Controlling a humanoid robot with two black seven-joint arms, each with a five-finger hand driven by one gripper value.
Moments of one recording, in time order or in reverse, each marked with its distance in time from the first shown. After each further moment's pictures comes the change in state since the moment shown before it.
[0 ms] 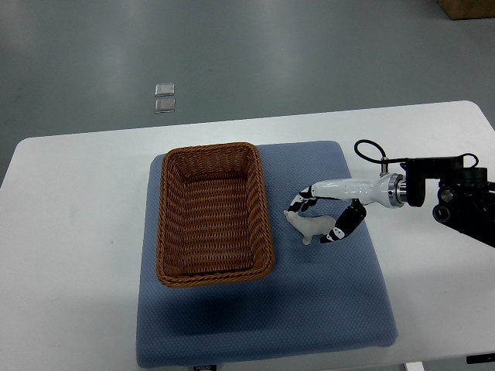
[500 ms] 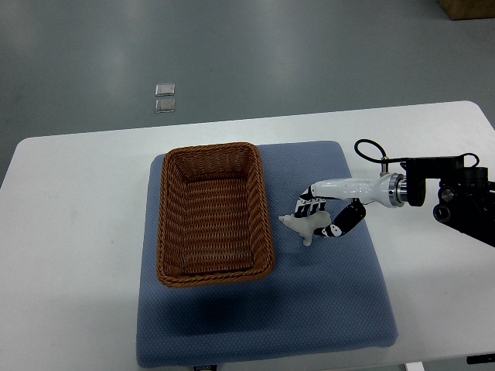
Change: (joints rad) left arm 0.000 0.000 0.000 0.000 0.000 0.000 0.000; right arm 0.002 -0.004 0.000 0.000 0.001 0.001 0.011
